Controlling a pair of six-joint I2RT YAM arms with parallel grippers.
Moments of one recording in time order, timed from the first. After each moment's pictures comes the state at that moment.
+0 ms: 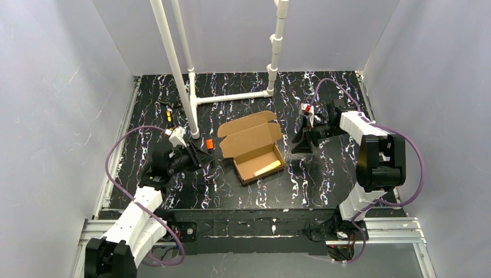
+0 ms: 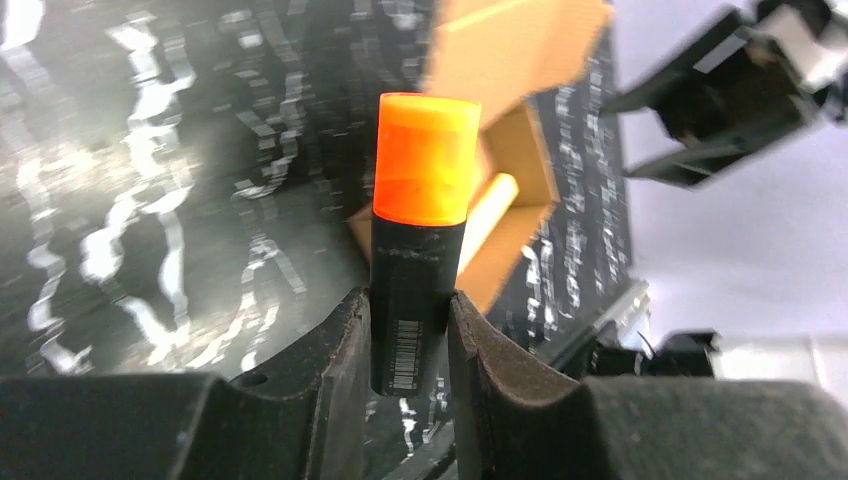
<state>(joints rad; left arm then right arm) -0.17 0.84 0.38 -0.09 0.49 -0.69 0.06 1.71 1.15 -0.90 -1.16 -1.04</state>
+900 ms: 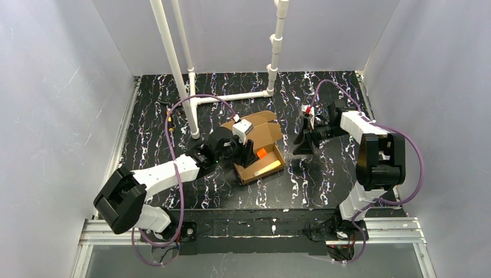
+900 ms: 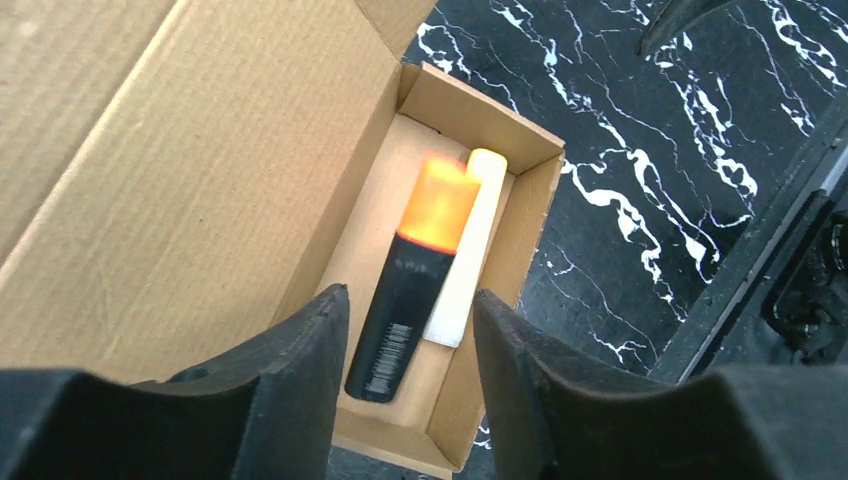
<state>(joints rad) -0.77 1.38 0.76 0.10 0.17 -0.20 0.05 1.72 1.15 -0.93 -1.14 -1.09</state>
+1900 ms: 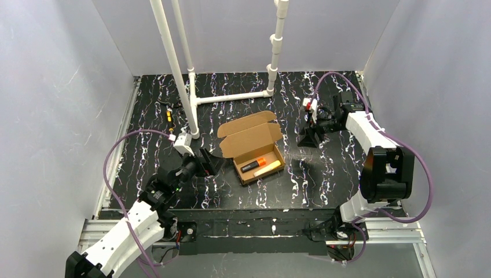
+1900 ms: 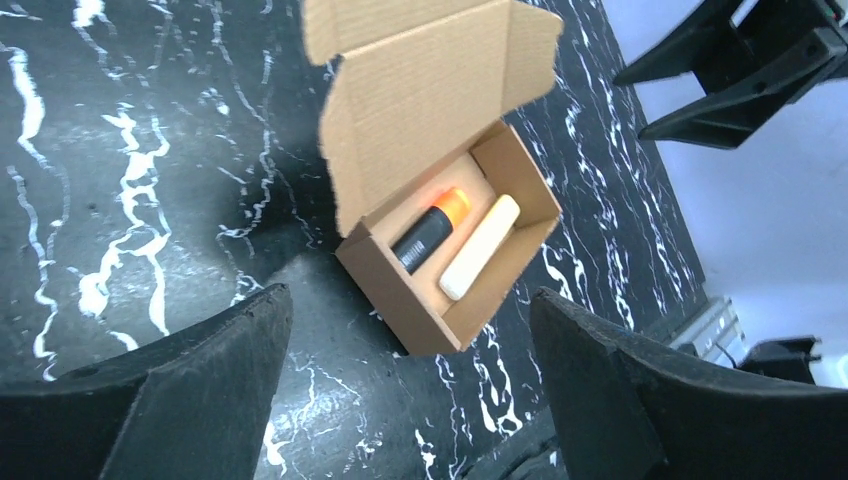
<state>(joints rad) -0.55 0.60 0.33 -0.02 0.08 -0.63 0.05 1.59 1.19 -0.87 -0.98 -1.03</state>
